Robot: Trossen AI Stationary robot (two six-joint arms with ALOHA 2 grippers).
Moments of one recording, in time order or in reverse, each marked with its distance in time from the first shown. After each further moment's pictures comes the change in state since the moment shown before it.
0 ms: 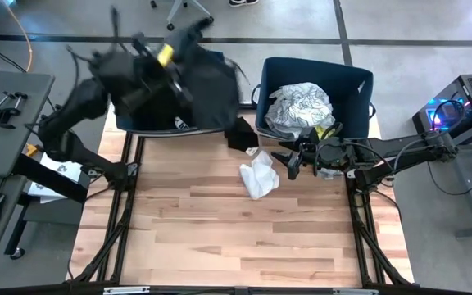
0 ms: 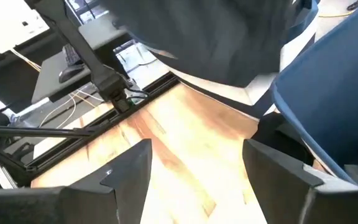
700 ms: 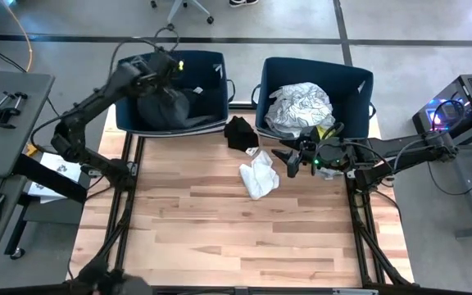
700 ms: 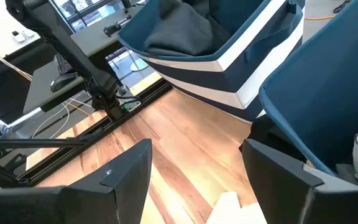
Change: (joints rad) left arm 0.692 0.064 -0.458 -0.452 0.120 -0.324; right arm 0.000 0.000 0.000 0.000 0.042 0.023
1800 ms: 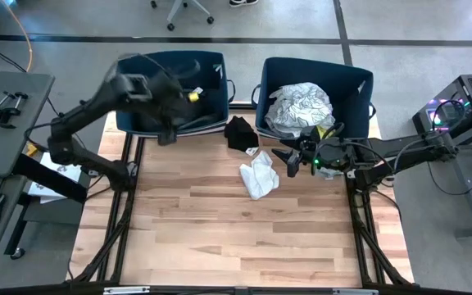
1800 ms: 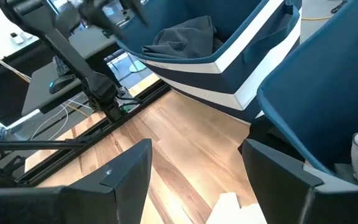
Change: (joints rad) left arm -0.351 -0.060 0.164 -0.332 0.598 0.183; right arm -0.001 0.000 0.000 0.000 0.007 0.000
